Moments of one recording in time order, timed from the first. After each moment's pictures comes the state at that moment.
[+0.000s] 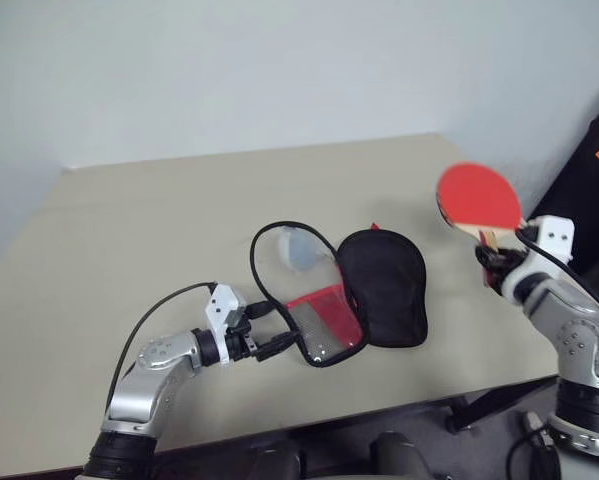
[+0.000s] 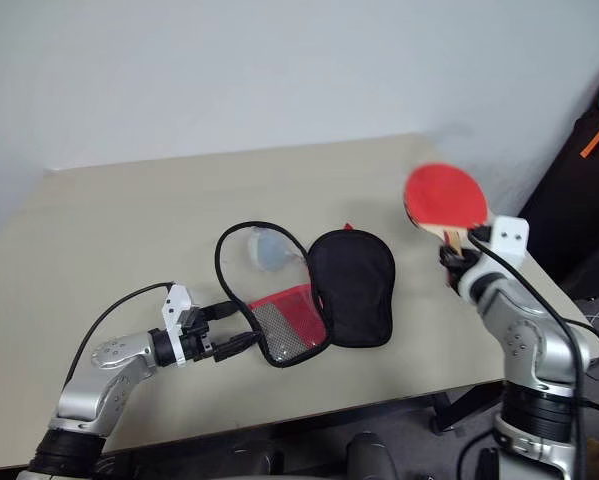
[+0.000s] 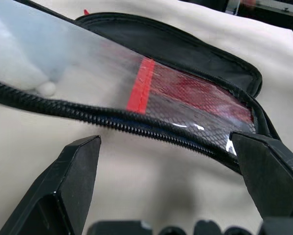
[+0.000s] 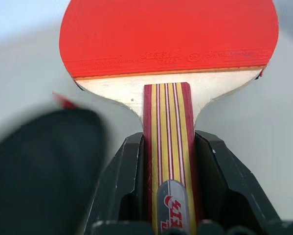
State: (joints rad) left arm -0.05 0.49 -0.04 -0.03 -0.40 0.30 -0.96; right arm -0.32 -0.35 -0.35 -0.30 0.49 0.96 0.10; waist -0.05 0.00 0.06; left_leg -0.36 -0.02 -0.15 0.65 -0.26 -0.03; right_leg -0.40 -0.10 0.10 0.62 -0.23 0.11
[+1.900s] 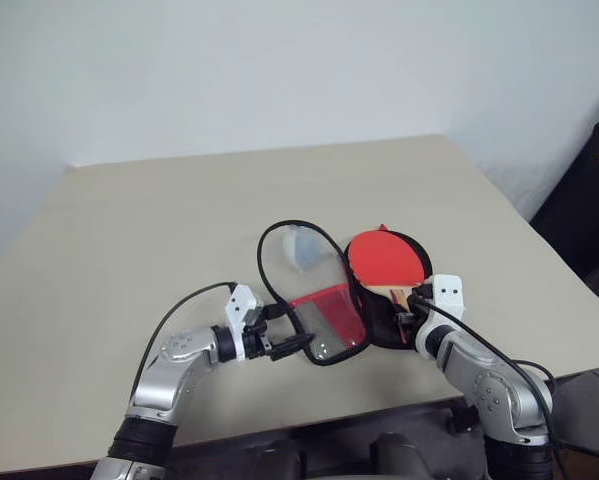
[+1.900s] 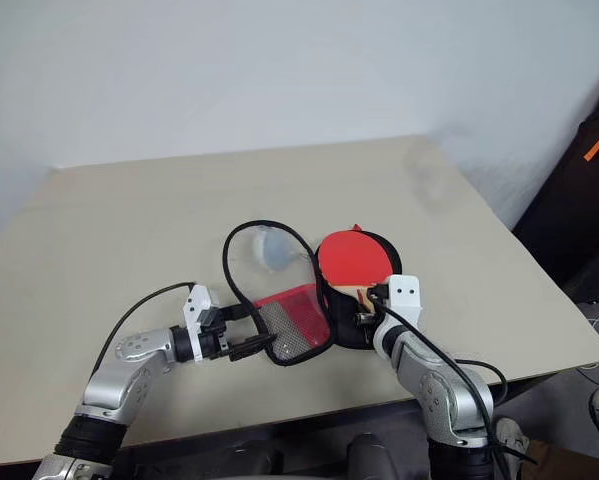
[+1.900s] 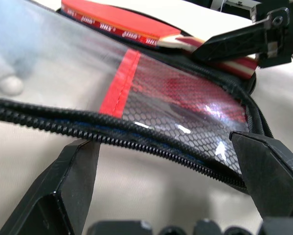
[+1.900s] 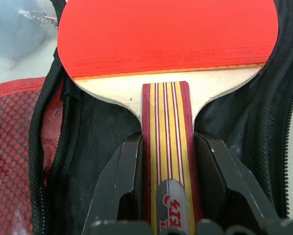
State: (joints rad) left arm -0.11 0.45 -0.10 0.02 -0.37 0.30 -0.97; right arm -0.06 -0.09 -0.04 -0.45 0.39 1.04 0.00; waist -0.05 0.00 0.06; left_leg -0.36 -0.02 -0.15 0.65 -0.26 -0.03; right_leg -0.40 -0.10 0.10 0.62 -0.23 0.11
